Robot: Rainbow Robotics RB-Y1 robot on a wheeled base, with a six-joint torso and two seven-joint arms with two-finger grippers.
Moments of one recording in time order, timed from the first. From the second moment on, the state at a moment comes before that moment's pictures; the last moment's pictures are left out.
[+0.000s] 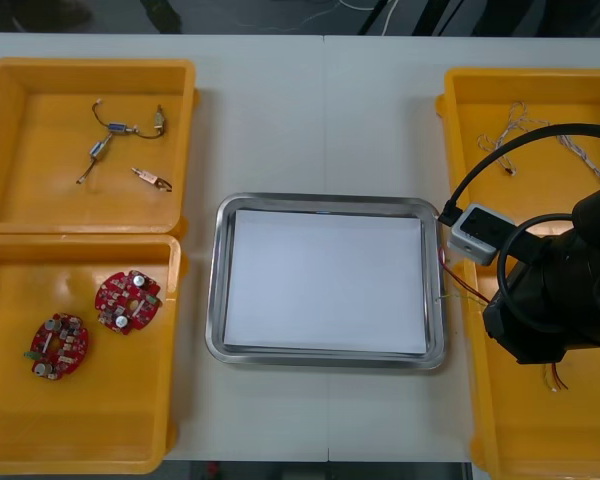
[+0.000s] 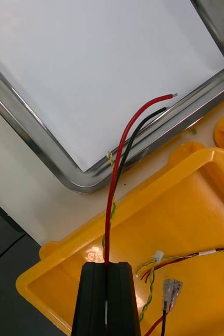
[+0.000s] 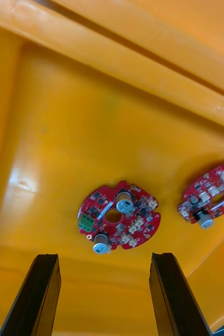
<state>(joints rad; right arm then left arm) -0.46 -0.95 0.25 -2.56 -1.06 1.92 1.30 0.00 1.11 0.25 -1.91 1.23 1.58 -0.96</state>
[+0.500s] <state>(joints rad) -0.46 -0.95 0.25 -2.56 -1.06 1.92 1.30 -0.01 0.89 0.28 -1.92 0.96 1.64 -0.65</state>
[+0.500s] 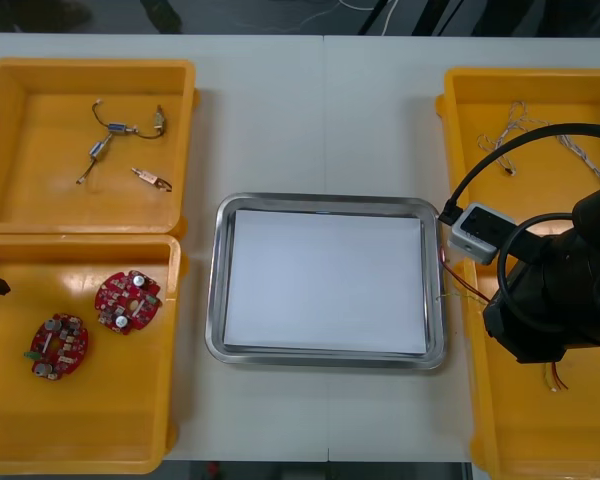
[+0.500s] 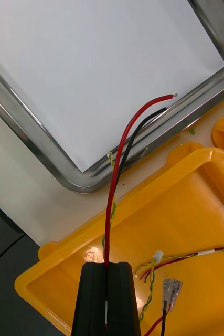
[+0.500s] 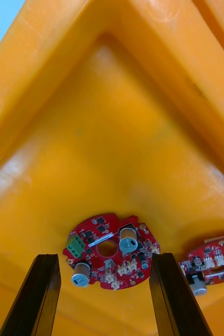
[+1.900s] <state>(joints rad) -0.46 -0.95 0.25 -2.56 -1.05 1.92 1.29 0.16 0.60 0.36 -2.02 0.75 1.56 -0.65</state>
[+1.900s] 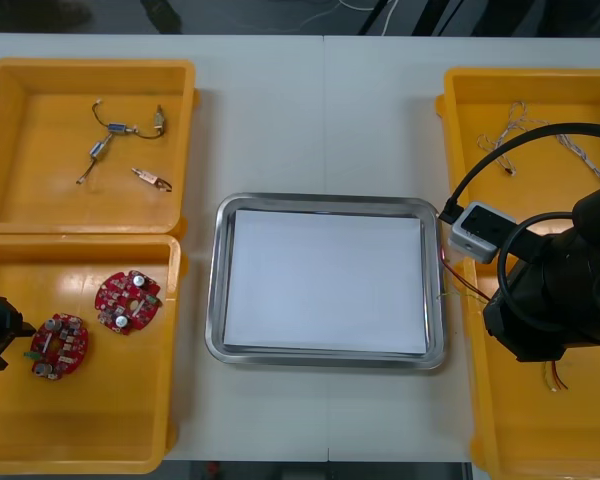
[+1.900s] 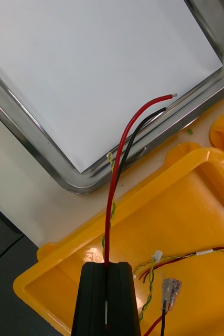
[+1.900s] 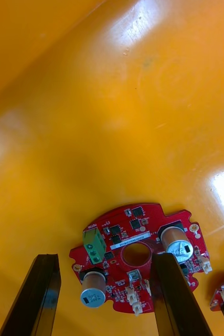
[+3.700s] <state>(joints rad) -0.46 -0.95 0.25 -2.56 -1.02 1.92 1.26 0.18 0.52 0.31 -1.99 0.60 1.49 -0.65</state>
